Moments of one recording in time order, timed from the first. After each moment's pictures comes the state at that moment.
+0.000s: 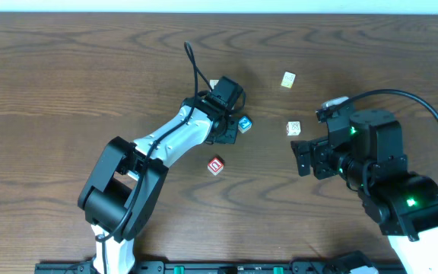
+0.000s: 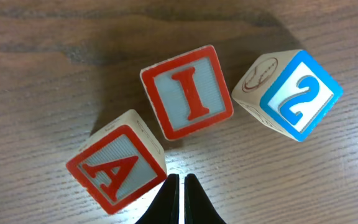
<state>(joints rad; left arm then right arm) -0.59 1.99 1.33 -0.61 0.06 -0.38 0.29 0.98 1.08 -0.93 -0.04 0.02</state>
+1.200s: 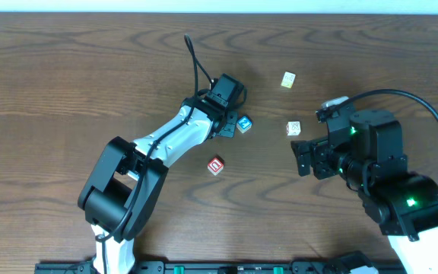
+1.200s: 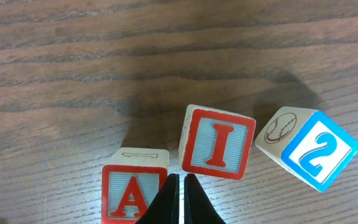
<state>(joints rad) -0.59 1.99 1.33 -0.53 -0.06 -0.35 0.29 0.98 1.08 -0.93 -0.04 0.02</state>
